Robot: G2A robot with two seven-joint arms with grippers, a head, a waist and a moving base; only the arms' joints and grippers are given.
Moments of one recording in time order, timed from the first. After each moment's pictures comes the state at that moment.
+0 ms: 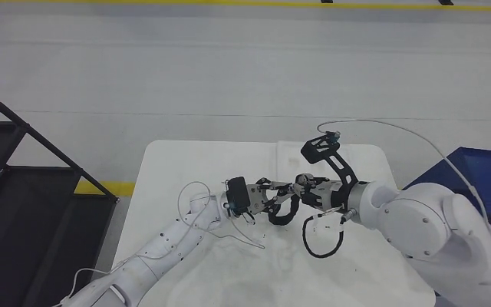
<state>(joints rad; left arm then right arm) 1.01 -1.20 -0.72 -1.23 1.54 -0.50 0.96 -0.97 -0.89 1.05 -2.25 -0.47 0.43 1.21</state>
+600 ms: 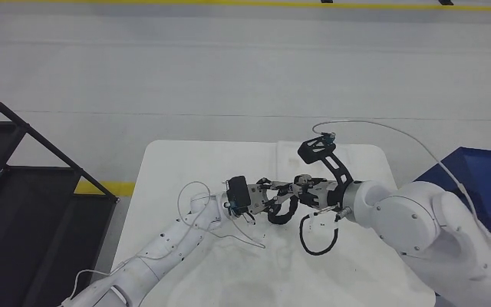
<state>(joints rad) 1.02 -1.21 -0.74 -1.23 1.54 -0.53 0.95 -0.96 -0.91 1.02 -2.22 -0.49 0.44 1.22</state>
